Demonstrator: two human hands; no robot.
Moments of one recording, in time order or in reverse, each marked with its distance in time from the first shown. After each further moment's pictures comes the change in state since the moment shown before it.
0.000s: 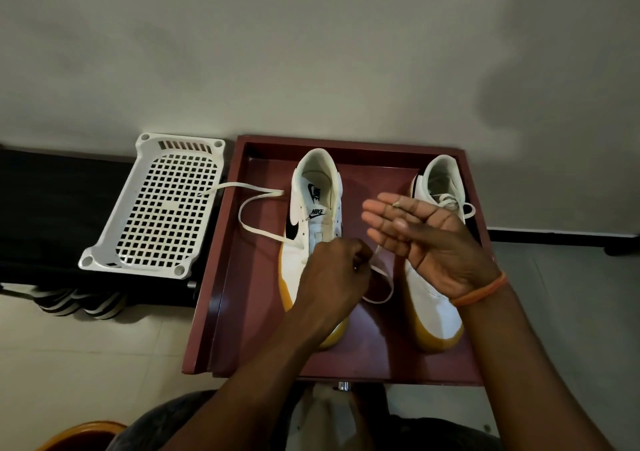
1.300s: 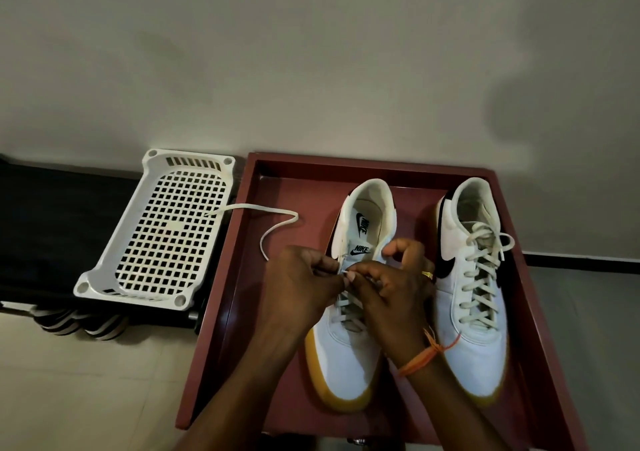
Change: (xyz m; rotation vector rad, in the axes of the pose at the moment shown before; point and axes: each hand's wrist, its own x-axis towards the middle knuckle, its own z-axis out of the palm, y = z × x) left_hand 0.018 -0.018 -0.052 -0.385 0.124 -0.437; right_hand 0.039 0.102 0.018 -1.239 0.505 -0.549
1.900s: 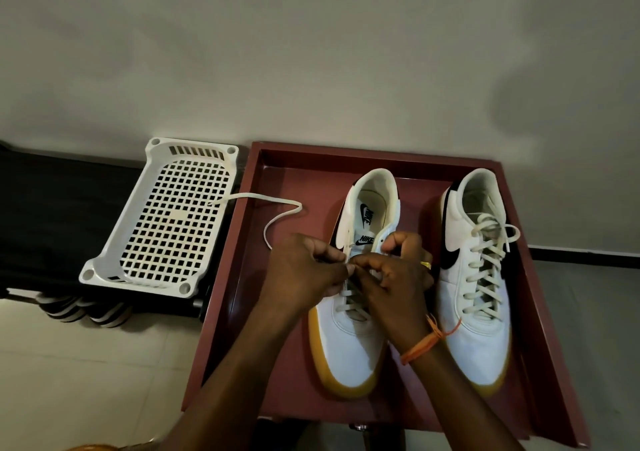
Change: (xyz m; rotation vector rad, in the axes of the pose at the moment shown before) left_hand 0.007 -0.003 -0.006 -0.098 -0.118 -0.083; right_hand 0.001 0.004 0.006 0.059 -0.065 0.043
